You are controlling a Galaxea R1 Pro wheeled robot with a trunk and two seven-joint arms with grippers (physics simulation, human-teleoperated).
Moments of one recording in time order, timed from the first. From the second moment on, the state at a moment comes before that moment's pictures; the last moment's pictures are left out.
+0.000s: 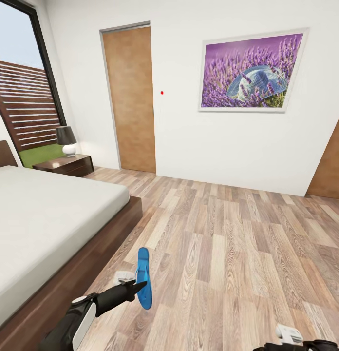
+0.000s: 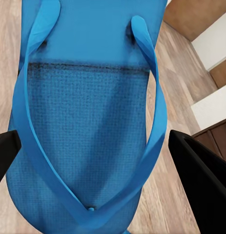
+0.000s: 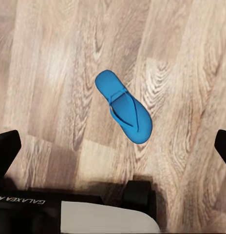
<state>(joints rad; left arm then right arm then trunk) -0.39 0.04 0.01 -0.79 0.23 0.29 -0.75 -0.05 -0.27 -0.14 -1.15 -0.15 0.89 0.42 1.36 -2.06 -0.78</state>
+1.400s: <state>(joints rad) -0.39 0.04 0.01 -0.79 0.23 0.29 -0.75 -0.05 -0.26 -0.14 -1.15 -0.03 0.89 0.42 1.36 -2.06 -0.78</state>
